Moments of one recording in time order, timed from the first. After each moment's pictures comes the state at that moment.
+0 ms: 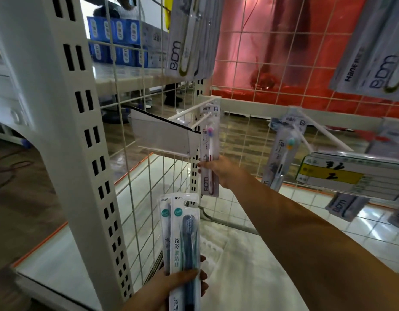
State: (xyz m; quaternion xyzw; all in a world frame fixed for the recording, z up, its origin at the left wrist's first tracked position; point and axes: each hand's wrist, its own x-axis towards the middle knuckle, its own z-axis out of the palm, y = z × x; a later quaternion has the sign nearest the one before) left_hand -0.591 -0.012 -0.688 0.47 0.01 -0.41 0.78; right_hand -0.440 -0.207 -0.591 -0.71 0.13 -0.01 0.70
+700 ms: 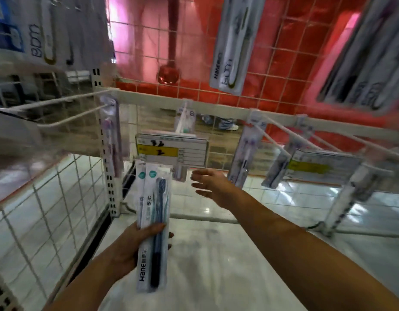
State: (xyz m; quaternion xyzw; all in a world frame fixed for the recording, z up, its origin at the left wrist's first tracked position) left_hand -0.607 -0.142 -0.656 0.53 -0.08 -0.36 0.76; right_hand -0.613 -0.362 -0.598 -0.68 0.17 -0.06 0.71
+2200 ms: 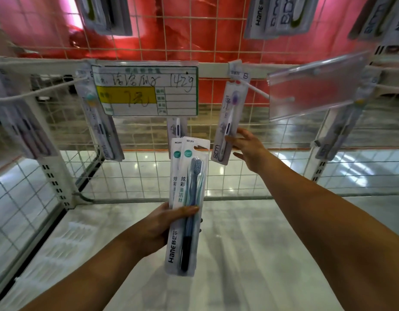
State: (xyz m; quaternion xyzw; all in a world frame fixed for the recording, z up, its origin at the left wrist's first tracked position) left_hand -0.703 -0.328 -0.670 0.57 -0.19 -0.45 0.67; right_hand -0.707 -0.591 -0.622 -0.69 0.20 -0.22 0.66
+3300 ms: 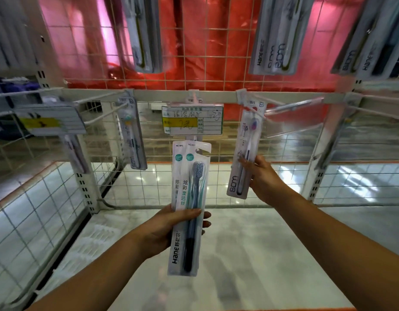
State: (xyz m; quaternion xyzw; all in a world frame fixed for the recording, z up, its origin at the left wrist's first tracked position) left_hand -0.730 -0.272 -0.631 0.57 -0.22 -0.42 0.67; right_hand -0.790 -0.515 -0.609 -0.65 0.09 -0.24 0.72
